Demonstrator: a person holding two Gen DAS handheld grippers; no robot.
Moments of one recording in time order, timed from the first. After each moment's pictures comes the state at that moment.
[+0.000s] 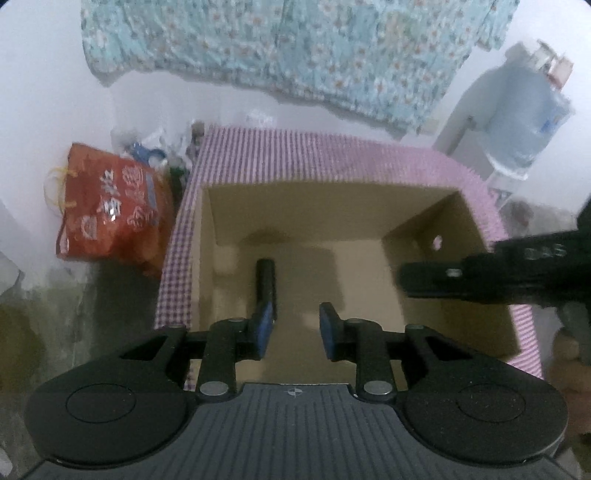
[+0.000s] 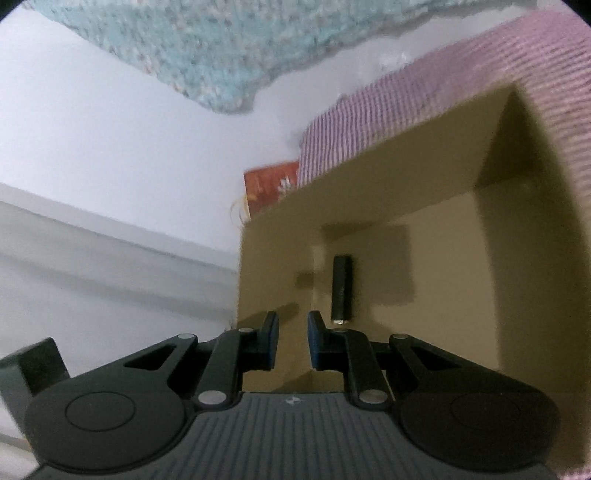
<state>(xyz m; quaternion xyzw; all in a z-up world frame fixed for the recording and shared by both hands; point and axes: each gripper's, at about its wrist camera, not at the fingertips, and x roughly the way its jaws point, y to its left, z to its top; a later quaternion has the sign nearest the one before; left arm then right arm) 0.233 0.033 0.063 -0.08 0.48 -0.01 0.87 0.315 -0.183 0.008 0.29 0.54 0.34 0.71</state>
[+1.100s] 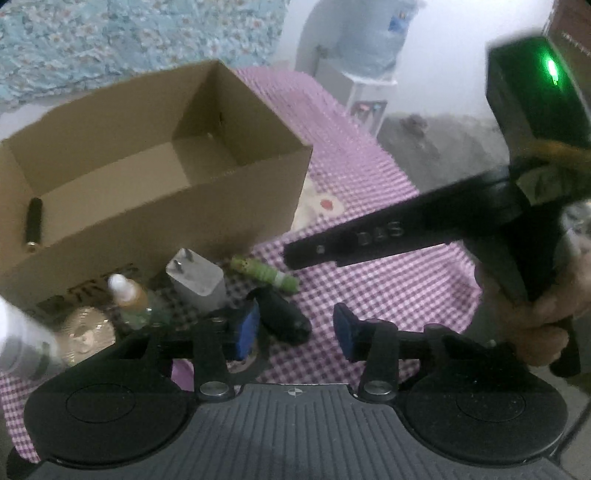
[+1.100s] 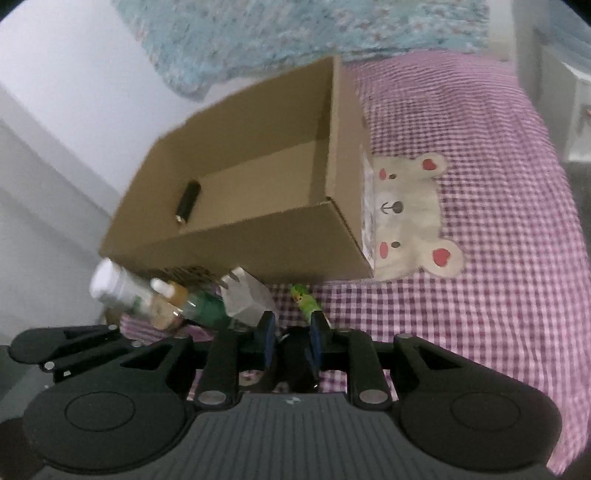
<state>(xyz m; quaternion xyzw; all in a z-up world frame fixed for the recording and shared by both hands) 0.139 -0.133 -0.027 0.02 0.48 -0.19 0.85 0.183 -0.293 -0.044 0.10 0.50 0.28 0.81</state>
